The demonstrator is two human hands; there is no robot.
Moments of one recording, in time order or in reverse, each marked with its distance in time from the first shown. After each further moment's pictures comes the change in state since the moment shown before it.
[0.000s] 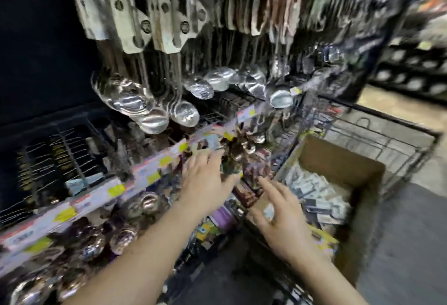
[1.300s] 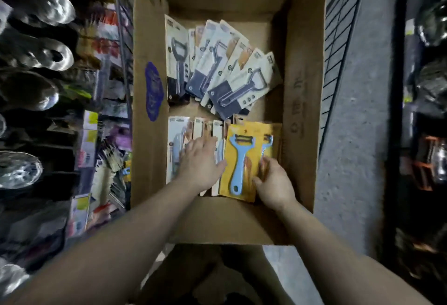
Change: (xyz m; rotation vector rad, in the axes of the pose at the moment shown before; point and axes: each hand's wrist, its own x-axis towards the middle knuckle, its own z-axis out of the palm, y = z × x) left_hand 0.142 0.108 0.411 0.168 -1.021 0.262; right_hand 0.007 0.341 0.085 0.312 -0.255 1.375
